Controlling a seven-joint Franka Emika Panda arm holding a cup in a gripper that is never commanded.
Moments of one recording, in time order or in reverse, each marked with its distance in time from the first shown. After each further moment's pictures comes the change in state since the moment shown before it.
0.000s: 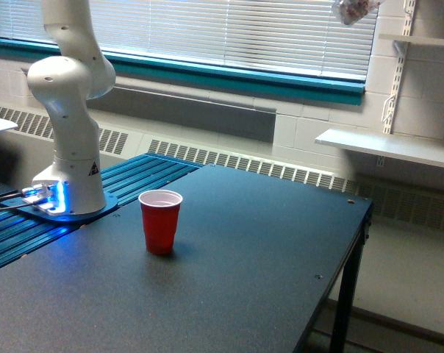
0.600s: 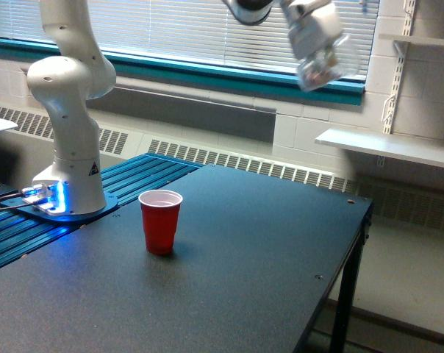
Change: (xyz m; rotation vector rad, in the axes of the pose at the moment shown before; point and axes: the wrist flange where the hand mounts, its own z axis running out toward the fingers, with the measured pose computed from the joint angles) arm -0.120 0.067 0.071 -0.146 -0.255 -0.161
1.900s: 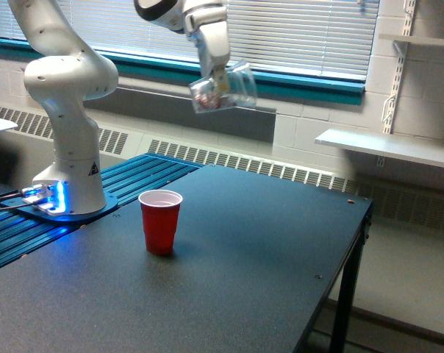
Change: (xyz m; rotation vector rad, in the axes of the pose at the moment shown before) arm -0.114 0.211 -0.040 -0.185 -0.101 0.016
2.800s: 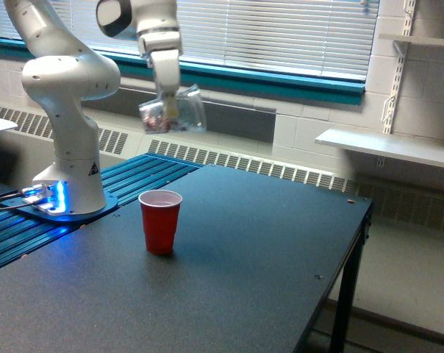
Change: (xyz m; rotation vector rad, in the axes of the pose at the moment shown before) arm -0.068 0.068 0.024 -0.009 -0.110 -0.042
